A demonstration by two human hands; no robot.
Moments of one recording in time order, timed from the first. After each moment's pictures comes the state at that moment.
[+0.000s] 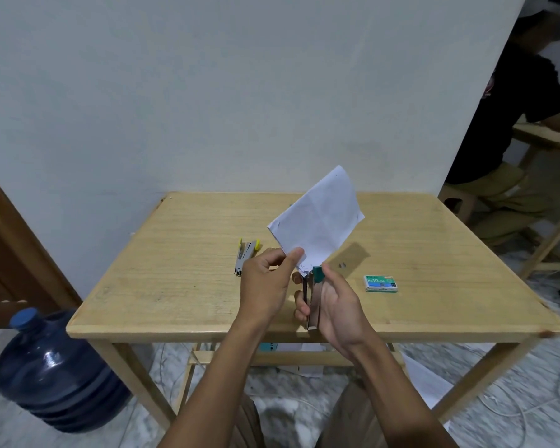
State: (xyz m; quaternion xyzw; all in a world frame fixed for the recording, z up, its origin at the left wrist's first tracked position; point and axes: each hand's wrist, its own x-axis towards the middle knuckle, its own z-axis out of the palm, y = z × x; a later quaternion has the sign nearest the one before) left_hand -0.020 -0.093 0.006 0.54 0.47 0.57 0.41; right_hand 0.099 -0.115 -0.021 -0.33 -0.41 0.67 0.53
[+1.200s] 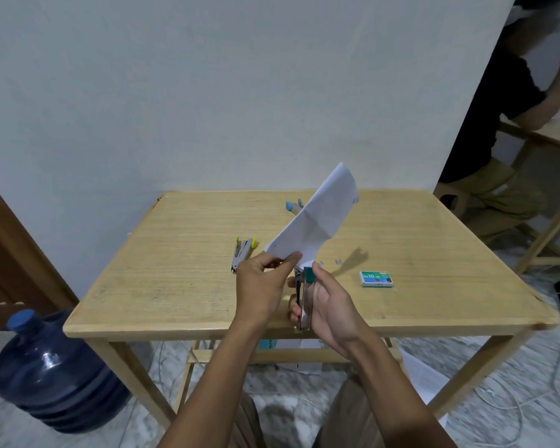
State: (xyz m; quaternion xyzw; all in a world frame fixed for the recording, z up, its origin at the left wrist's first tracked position) left_hand -0.017 -0.099 0.005 0.50 0.48 0.58 0.43; right_hand 0.094 -0.122 -0.016 -0.36 -0.39 0.68 0.50
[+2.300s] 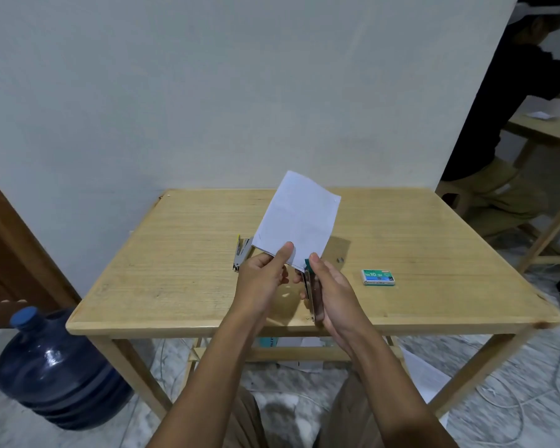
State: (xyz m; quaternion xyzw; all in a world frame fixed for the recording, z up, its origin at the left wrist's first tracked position) left_hand -0.026 -0.090 -0.003 0.42 0.44 0.53 0.59; right_hand 0.096 -0.114 -0.020 -0.45 -0.39 0.58 0.56
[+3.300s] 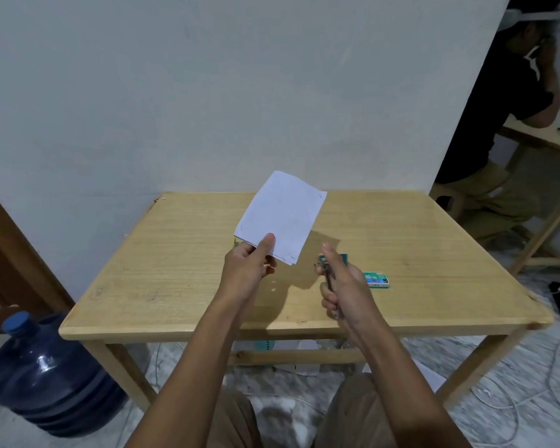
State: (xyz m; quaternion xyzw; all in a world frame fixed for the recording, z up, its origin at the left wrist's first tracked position) left_hand -0.039 -0.072 0.005 0.43 0.46 0.55 0.56; right_hand 0.122 -0.117 -0.006 -0.54 -0.39 0.52 0.54
